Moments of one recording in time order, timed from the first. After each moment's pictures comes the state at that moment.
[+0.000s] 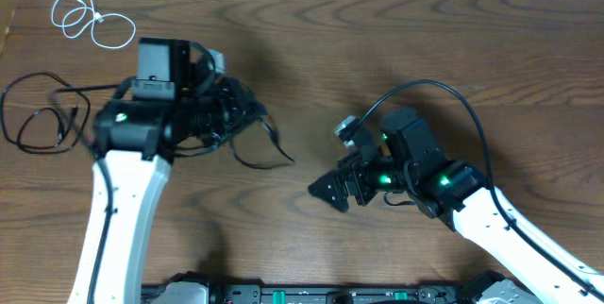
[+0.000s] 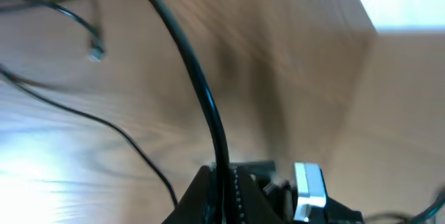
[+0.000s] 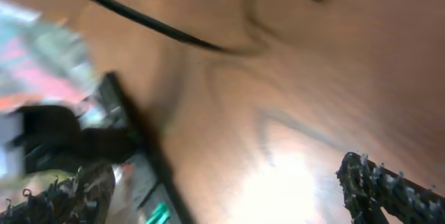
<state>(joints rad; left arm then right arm) -0.10 1.30 1.37 -1.07 0.53 -0.71 0.61 1.27 0.78 -0.34 -0.60 0.32</state>
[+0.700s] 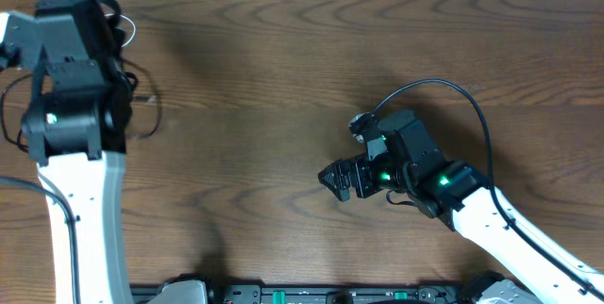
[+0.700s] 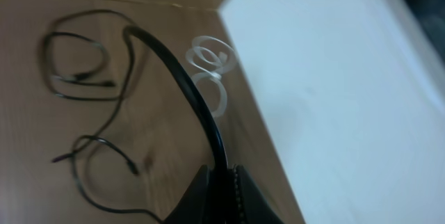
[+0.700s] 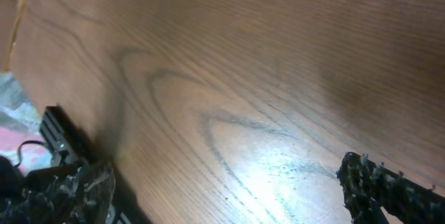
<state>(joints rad) 0.12 1.35 1.60 -0.86 -0.49 -1.03 0.61 1.27 0.78 -0.39 -0.41 0.41</state>
